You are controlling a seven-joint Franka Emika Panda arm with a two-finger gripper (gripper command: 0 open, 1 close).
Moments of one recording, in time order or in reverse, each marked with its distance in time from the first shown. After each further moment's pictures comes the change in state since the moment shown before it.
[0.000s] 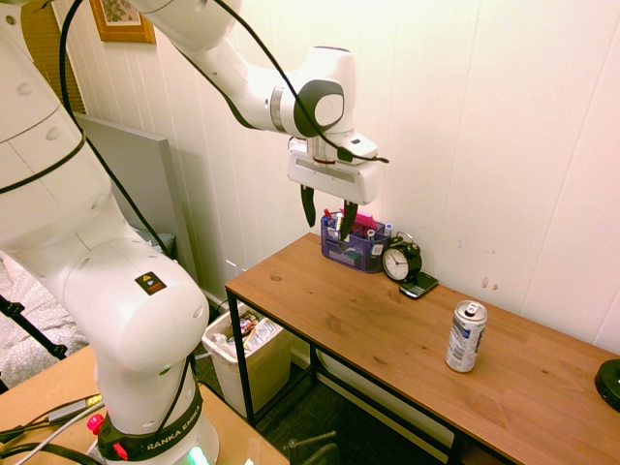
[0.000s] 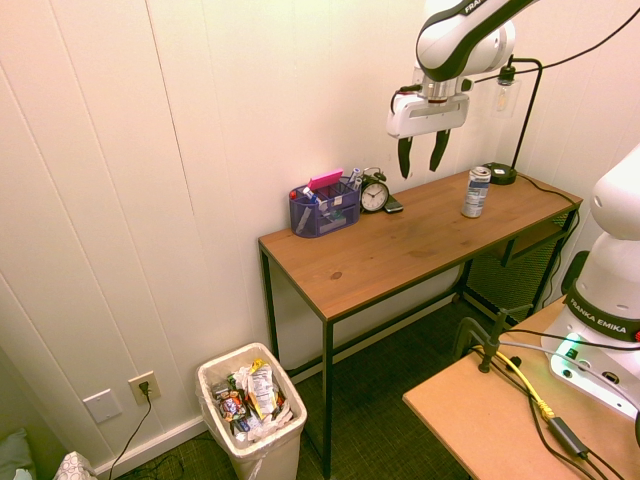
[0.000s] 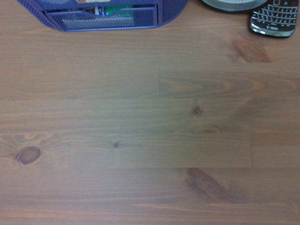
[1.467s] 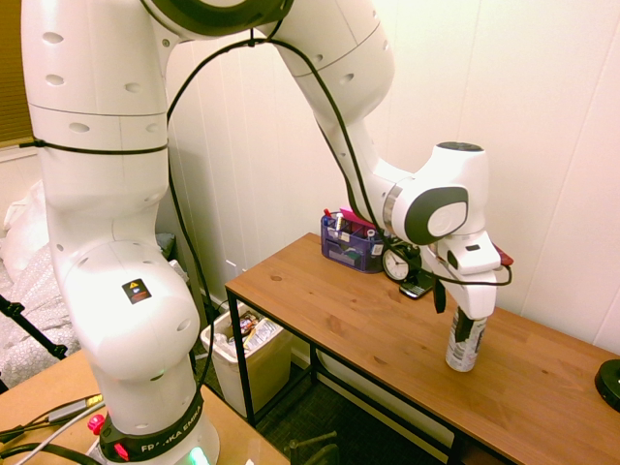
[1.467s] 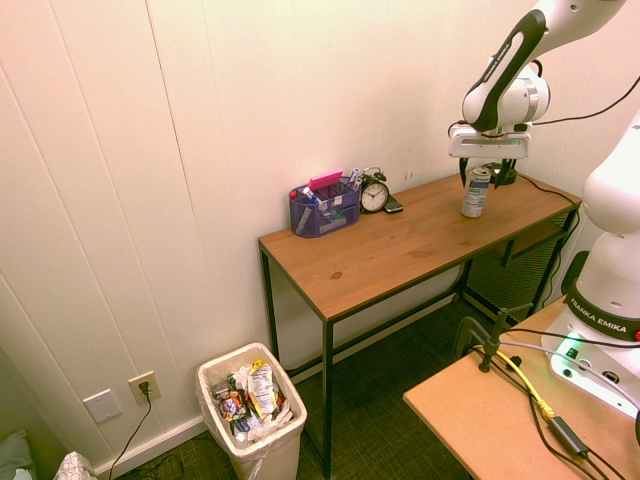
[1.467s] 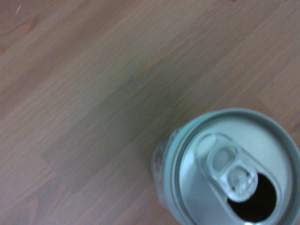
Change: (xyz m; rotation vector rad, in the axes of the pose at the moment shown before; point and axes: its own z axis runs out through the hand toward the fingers) arm 0.204 0.157 0.113 -0.018 0.175 0.741
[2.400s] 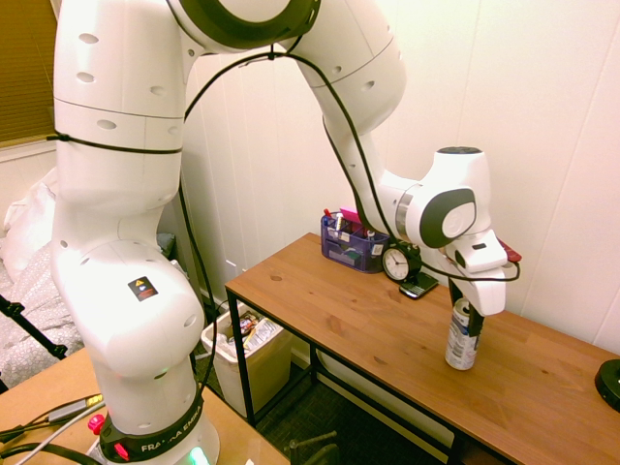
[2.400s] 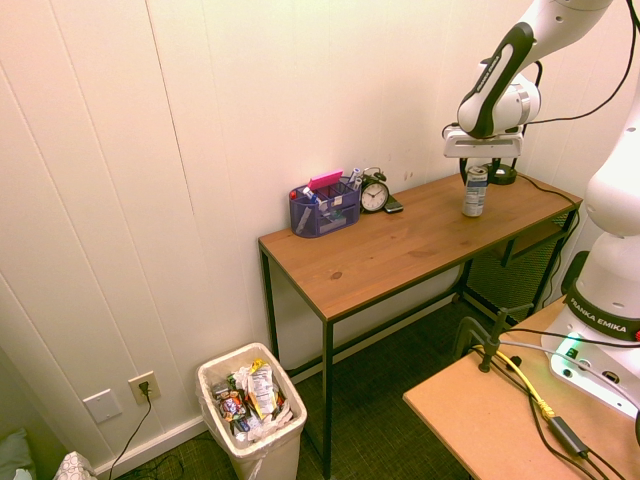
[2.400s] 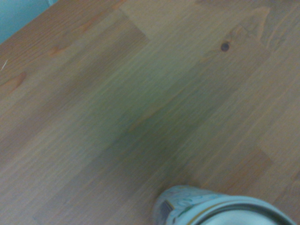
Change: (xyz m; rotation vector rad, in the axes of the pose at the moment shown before) arm 0.005 -0.021 0.013 0.016 0.059 0.015
